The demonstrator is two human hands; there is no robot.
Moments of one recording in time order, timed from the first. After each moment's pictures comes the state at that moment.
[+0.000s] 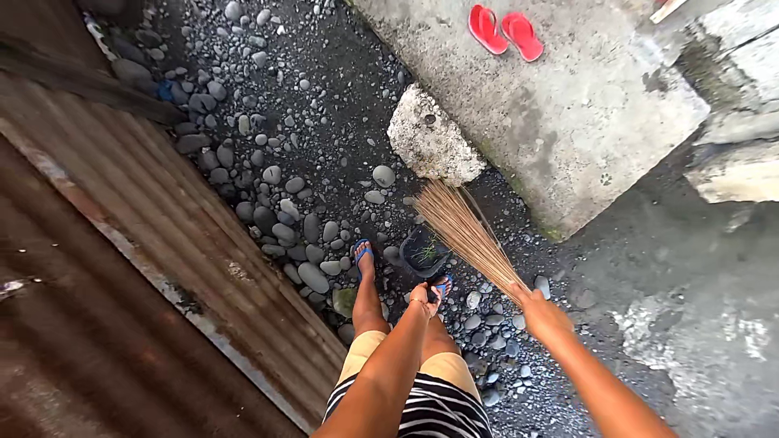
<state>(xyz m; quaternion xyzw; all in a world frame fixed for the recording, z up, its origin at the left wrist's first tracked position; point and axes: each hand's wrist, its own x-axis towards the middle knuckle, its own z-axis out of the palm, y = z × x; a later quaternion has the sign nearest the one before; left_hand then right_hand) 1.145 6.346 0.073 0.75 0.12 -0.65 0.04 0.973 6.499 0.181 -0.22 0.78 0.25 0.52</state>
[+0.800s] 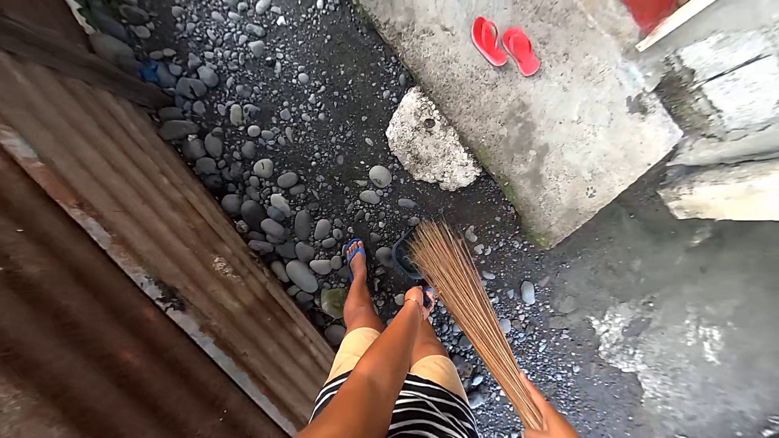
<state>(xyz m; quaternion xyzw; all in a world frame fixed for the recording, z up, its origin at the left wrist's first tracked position) 1.157 6.342 0.069 0.75 0.02 -0.65 -0.04 1.073 6.620 0.272 0.02 0.74 -0.03 0.67</state>
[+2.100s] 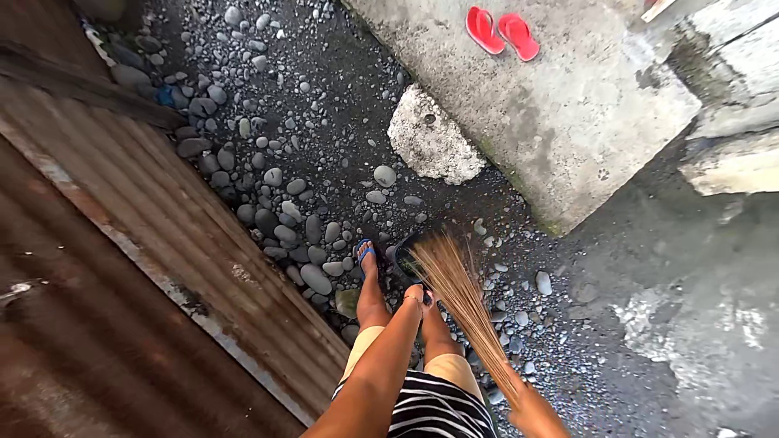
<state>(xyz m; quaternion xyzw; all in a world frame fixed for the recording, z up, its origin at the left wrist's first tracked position) 1.183 6.333 0.071 0.78 -0.03 -0.63 -0.08 1.123 6.598 0.225 -0.05 0.71 0.14 0.69</state>
